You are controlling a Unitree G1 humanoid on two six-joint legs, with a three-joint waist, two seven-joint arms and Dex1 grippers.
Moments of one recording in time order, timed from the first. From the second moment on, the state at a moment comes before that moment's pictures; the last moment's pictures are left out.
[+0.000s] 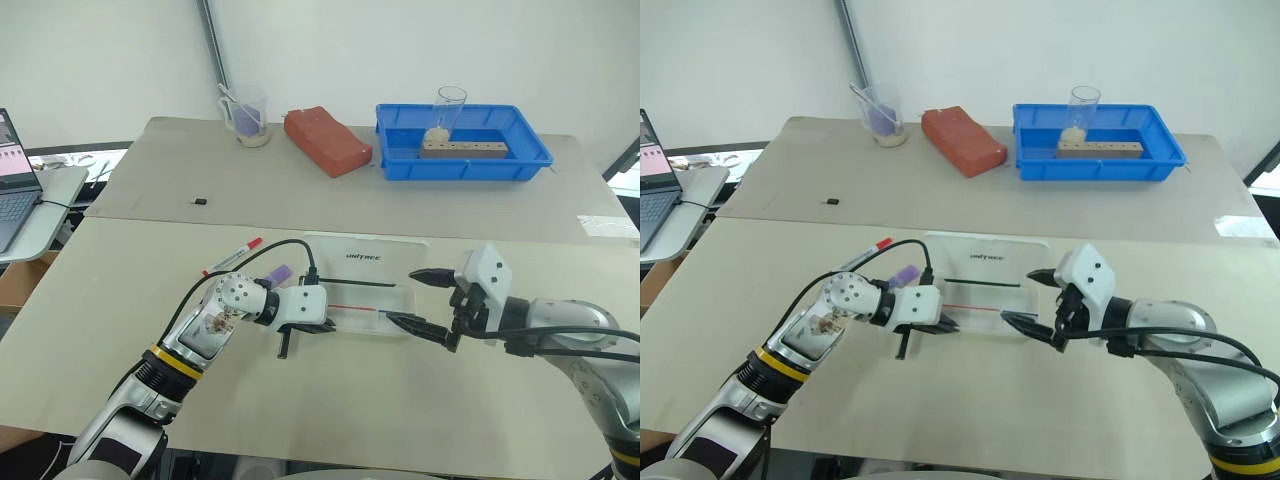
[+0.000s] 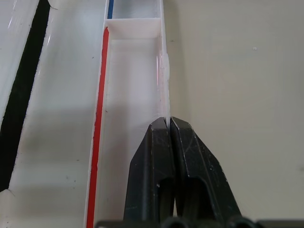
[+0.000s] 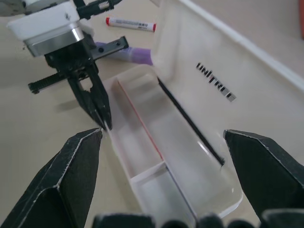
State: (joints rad) left arm -0.47 0.52 -0.46 0.00 0.04 0.18 -1.18; right arm -0.06 -0.81 -0.09 -0.63 0.57 0.71 0.76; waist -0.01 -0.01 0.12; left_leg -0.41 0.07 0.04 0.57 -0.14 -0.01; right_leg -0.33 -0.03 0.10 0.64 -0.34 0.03
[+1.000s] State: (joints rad) left arm -0.56 0.64 -0.10 -0.26 -0.30 0.69 -1.11; right arm -0.18 -0.85 -0.10 -0.62 0.70 0.78 0.80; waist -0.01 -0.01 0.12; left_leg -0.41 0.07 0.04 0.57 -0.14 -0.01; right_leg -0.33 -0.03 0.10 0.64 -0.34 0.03
